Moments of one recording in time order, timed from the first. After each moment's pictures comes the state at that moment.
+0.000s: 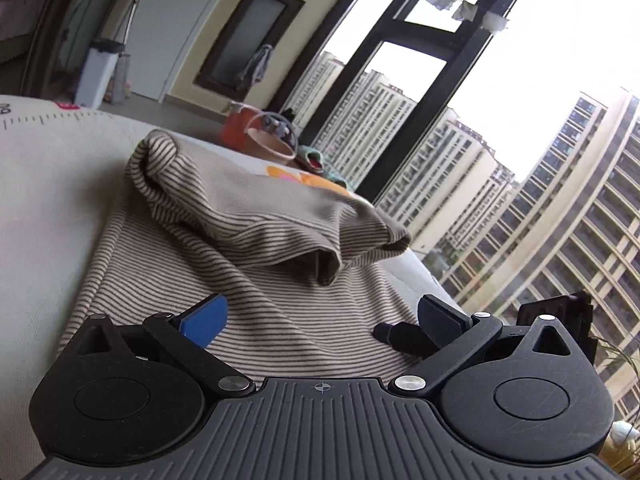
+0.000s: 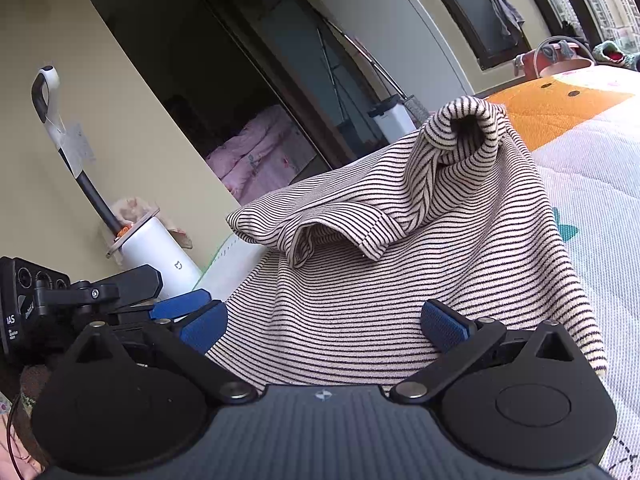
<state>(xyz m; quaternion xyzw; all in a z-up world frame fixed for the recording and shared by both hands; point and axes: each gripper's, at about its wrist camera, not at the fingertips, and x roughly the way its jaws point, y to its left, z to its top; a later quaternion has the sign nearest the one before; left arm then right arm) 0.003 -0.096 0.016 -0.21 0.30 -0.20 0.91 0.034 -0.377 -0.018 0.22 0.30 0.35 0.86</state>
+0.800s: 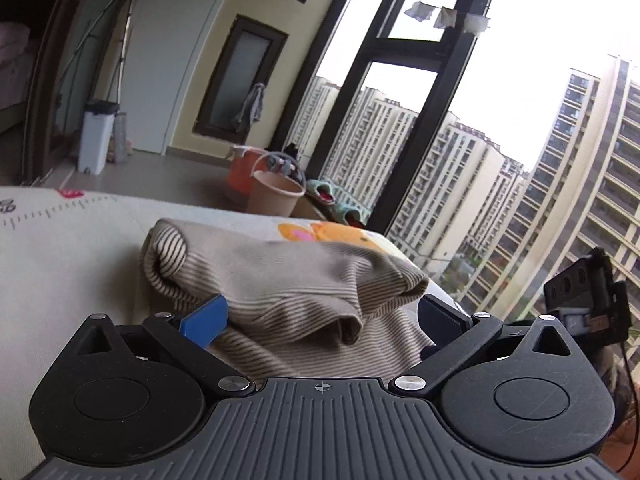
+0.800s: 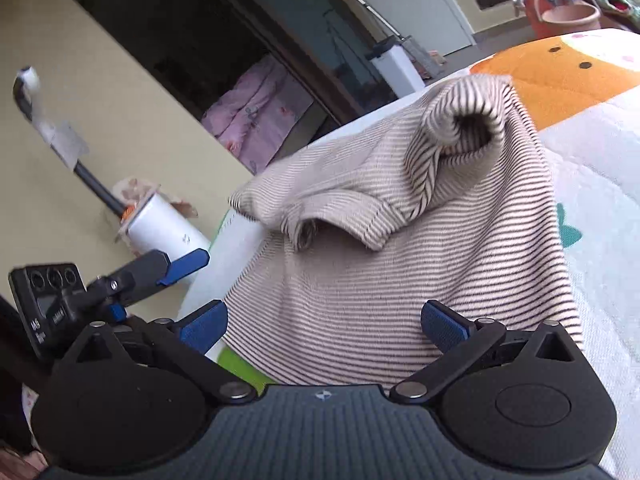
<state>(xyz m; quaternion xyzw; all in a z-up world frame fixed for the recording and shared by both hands) 0.022 -0.091 0.063 -0.13 0.23 -0.20 0.94 0.067 -0.398 0.024 0.23 0.37 0.37 0.82</state>
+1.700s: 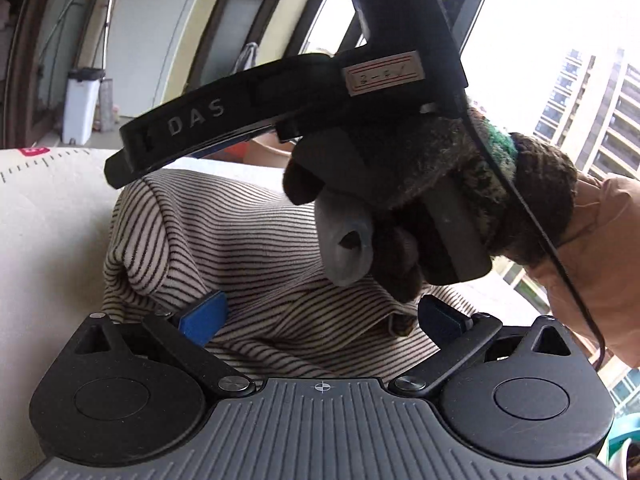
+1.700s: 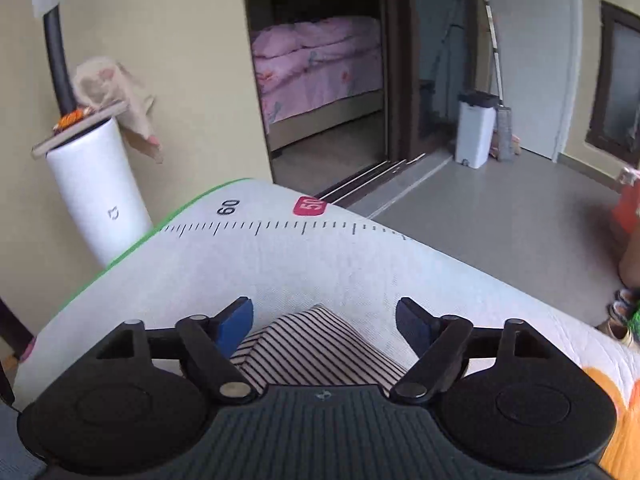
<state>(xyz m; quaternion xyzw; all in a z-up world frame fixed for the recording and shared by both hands) 0.072 -0.091 0.001 -0.14 0.28 -0.23 0.92 0.221 -0.156 0.052 -0.14 0.32 0.43 0.83</state>
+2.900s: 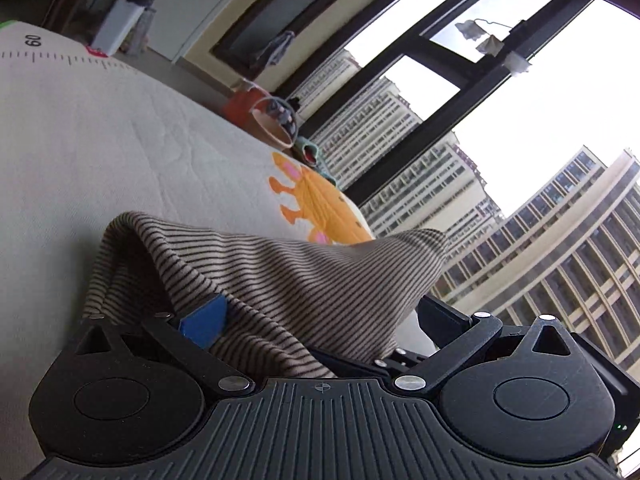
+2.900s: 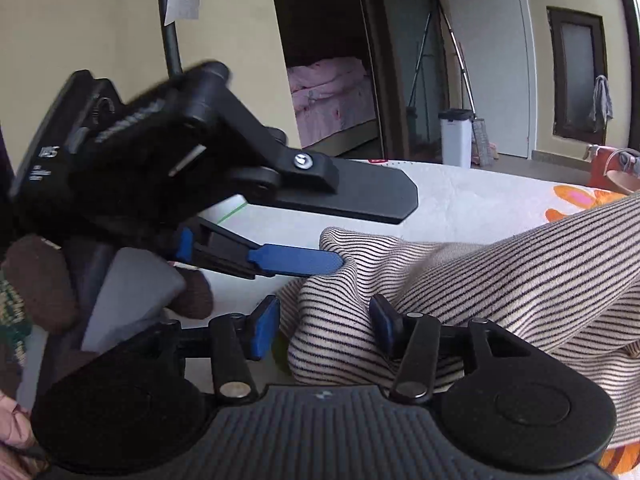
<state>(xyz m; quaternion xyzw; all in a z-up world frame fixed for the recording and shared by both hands) -0.023 -0.051 0.010 -0.31 0.30 -0.22 0.87 -0.036 -0.273 0.043 -0.03 0.27 0.42 0.87</state>
